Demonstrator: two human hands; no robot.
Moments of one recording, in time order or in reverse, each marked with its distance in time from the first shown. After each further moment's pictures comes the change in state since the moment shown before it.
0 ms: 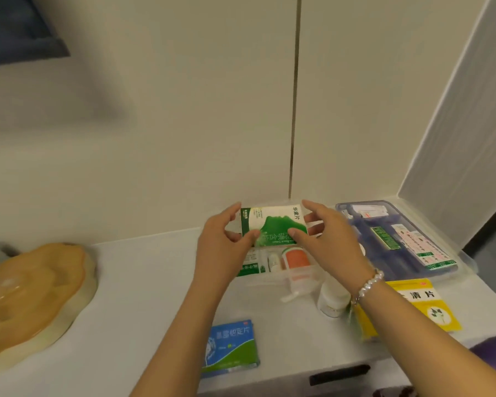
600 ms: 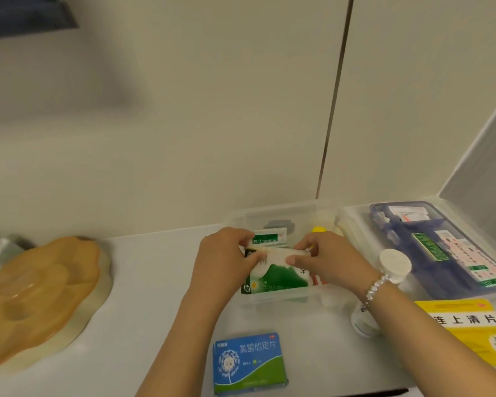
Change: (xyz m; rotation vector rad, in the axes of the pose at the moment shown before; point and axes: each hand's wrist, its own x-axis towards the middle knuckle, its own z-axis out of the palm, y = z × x) left_hand 0.022 -0.036 -0.028 0.464 -0.125 0.055; right_hand 0.021 -0.001 0.045 -0.251 -0.456 0.178
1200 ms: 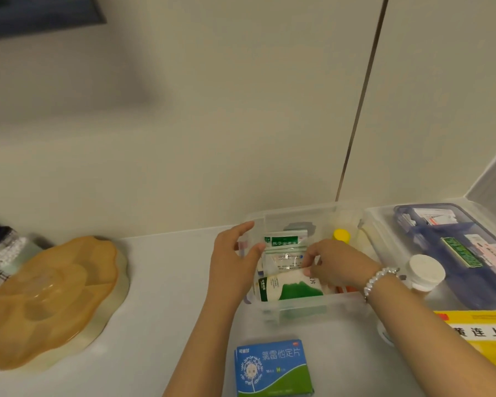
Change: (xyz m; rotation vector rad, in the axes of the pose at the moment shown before) left_hand 0.001 -0.027 0.010 -0.522 0.112 -0.188; right_hand 0.021 -0.021 0.015 -0.229 -0.272 0.041
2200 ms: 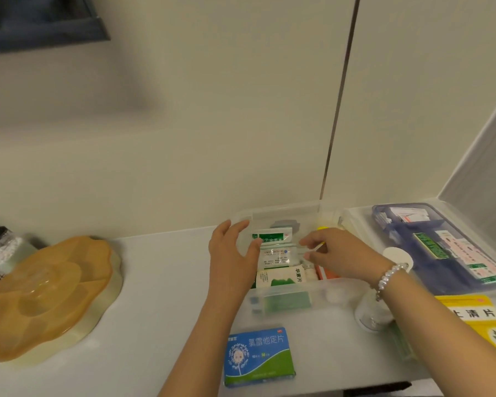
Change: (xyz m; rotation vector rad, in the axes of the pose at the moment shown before) left_hand -0.016 0.010 0.015 0.117 0.060 0.078; right_hand -0.022 0.030 -0.012 0.051 0.223 -0.153
